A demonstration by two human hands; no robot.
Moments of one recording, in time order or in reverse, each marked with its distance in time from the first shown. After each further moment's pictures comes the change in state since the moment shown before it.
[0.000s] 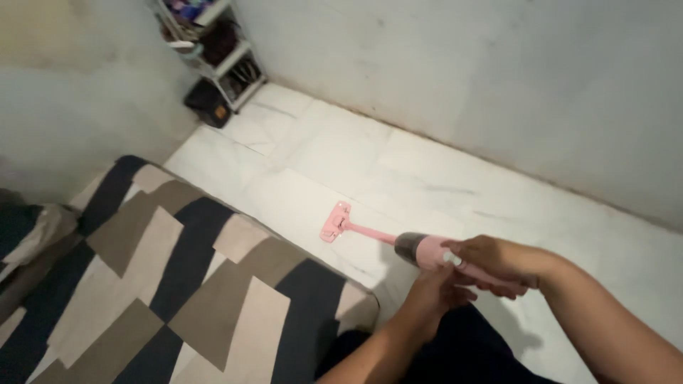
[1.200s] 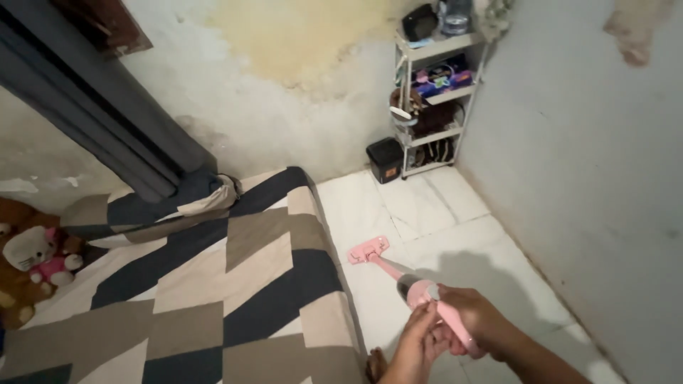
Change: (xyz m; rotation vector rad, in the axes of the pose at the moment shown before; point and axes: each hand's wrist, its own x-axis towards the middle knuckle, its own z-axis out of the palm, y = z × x) left_hand 0.093 0.352 -0.276 -0.393 0.569 0.684; right_hand 0.344 -0.438 -0.044 0.080 -0.354 -0.305
